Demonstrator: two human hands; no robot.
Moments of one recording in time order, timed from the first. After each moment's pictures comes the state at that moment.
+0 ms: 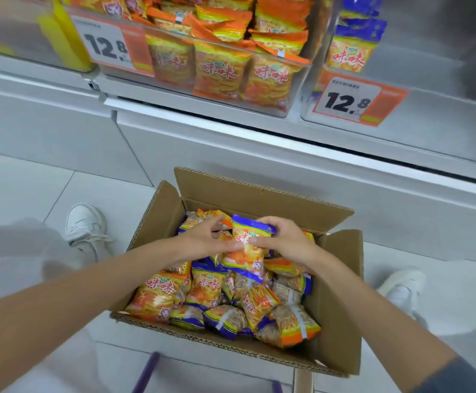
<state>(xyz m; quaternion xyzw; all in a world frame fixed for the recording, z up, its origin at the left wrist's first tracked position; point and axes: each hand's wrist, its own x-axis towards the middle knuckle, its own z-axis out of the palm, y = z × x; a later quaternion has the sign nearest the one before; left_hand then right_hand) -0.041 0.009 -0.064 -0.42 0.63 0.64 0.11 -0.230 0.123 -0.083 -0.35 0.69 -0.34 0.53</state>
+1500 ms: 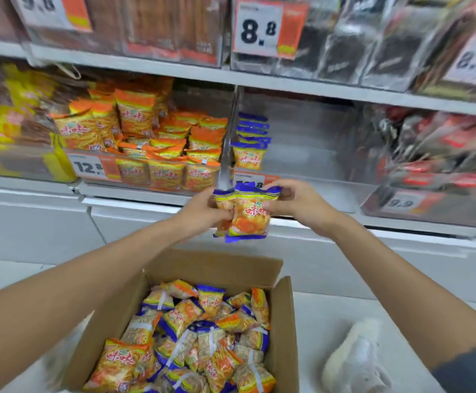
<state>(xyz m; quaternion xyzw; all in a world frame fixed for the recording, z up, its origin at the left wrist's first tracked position) -0.152 0.014 0.118 -0.31 0.73 0.59 -0.15 -0.329 0.143 0.148 -0.43 0.68 -0.47 0.37</state>
